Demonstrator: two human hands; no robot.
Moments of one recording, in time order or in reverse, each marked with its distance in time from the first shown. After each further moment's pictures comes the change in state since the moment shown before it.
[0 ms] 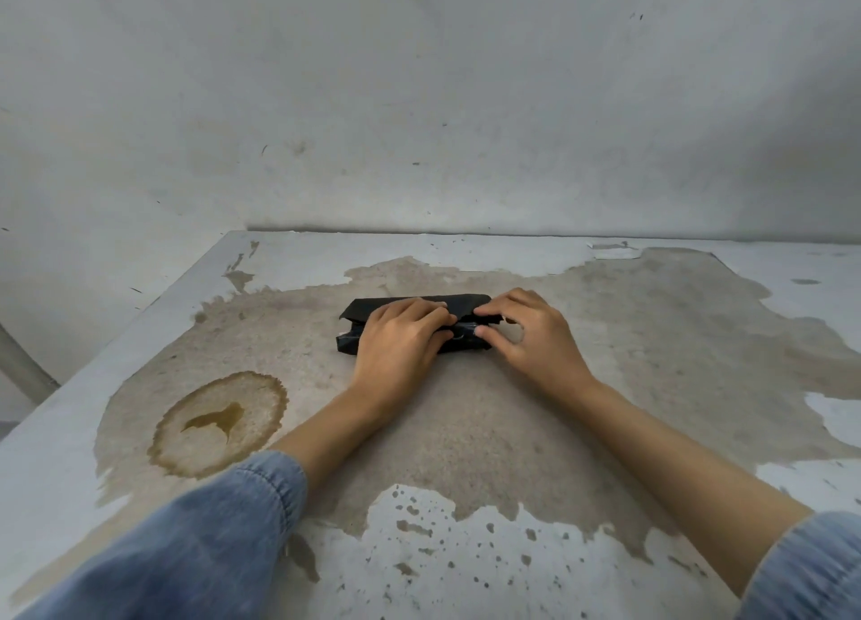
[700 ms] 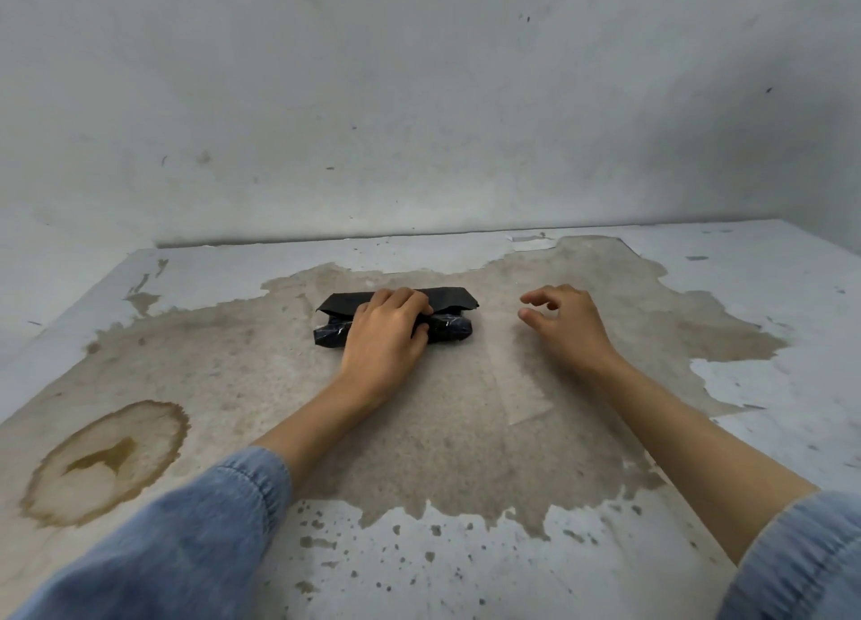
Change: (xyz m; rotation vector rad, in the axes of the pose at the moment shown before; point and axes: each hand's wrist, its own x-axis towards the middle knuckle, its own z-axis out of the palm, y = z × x) left_hand 0.034 0.057 0.036 -0.090 -0.081 -0.009; right_hand -0.026 0.079 -0.087 -0.059 0.018 0.550
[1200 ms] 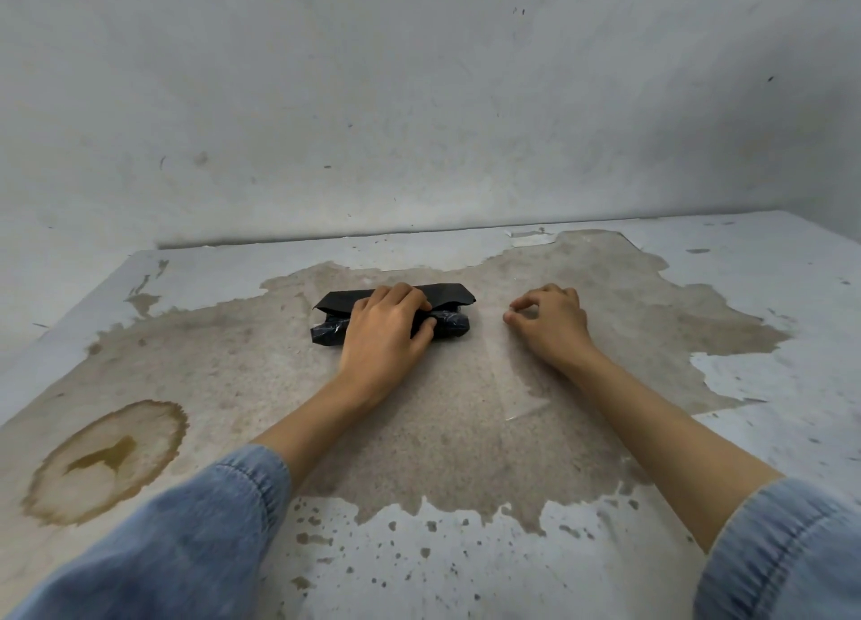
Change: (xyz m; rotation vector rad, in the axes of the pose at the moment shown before) left_hand 0.000 0.006 -0.001 0.026 0.012 -0.024; right_hand 0.000 -0.011 0.012 -0.182 -0.047 0.077
